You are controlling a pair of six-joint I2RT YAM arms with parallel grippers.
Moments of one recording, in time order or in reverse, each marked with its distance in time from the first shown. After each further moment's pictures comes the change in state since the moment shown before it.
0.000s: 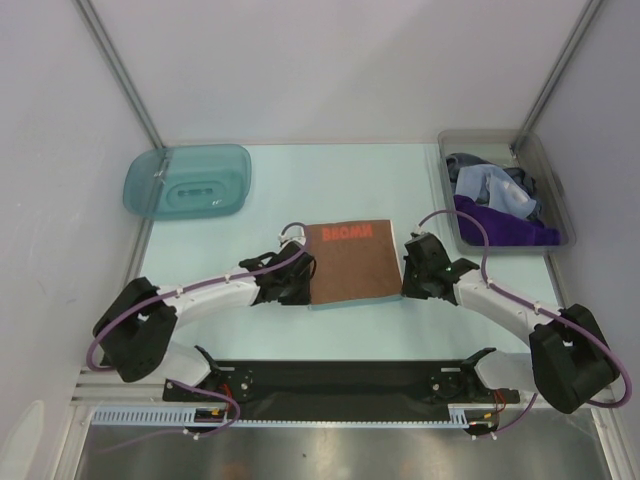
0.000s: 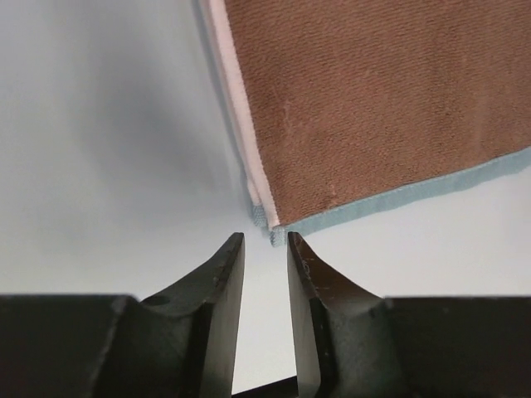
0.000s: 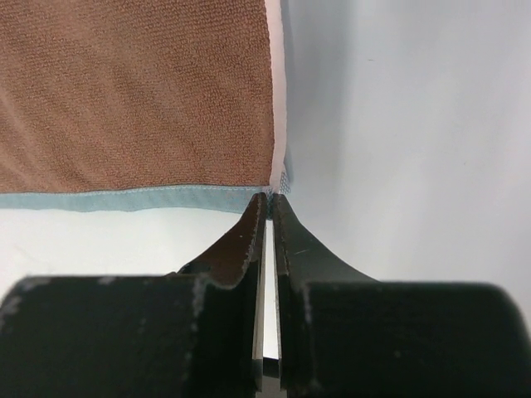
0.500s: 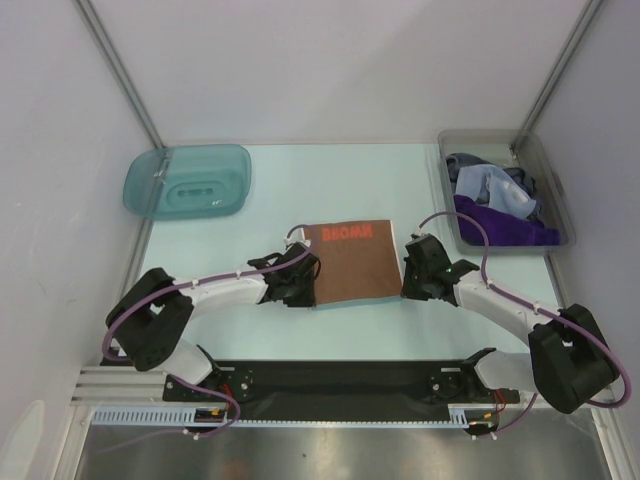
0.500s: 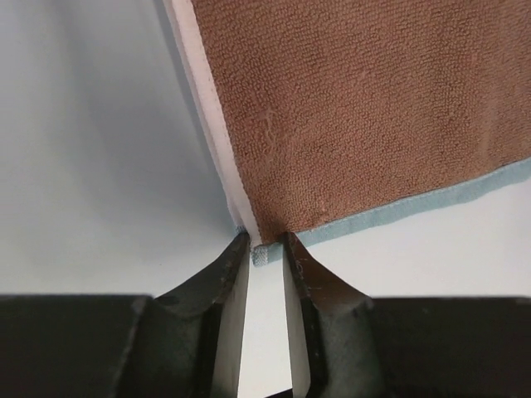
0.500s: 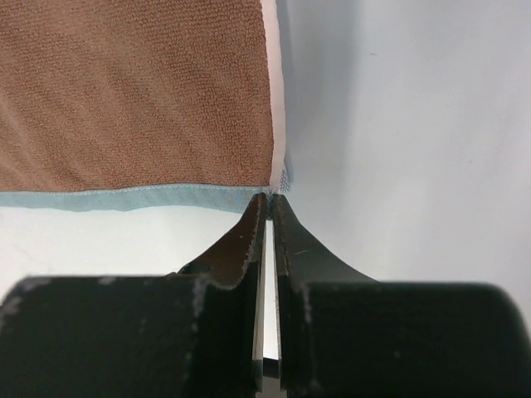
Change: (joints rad) left arm -0.001 0.087 -0.001 0.069 0.061 -0.021; right arm -0.002 0.000 -0.015 0.011 -0.015 0.003
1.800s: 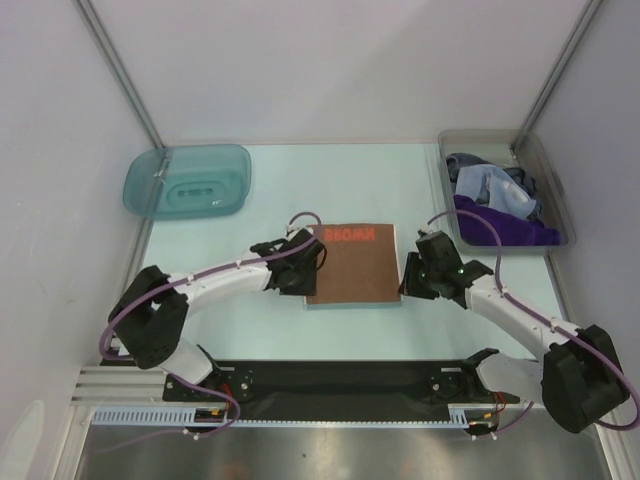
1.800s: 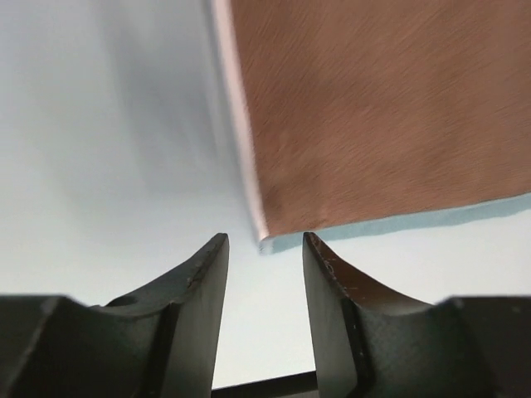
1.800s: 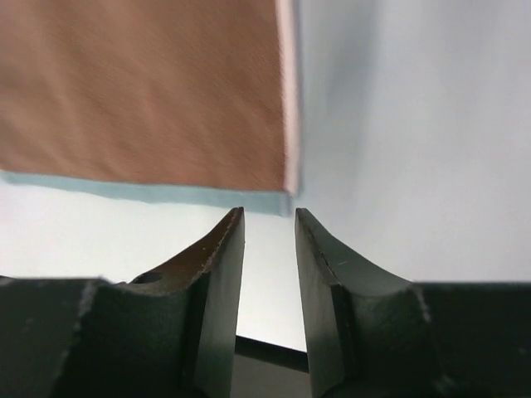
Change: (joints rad) left arm -0.001 0.011 0.121 -0.214 -0.108 0.035; right arm -0.036 -0.101 -0.035 -0.046 -0.085 0.002
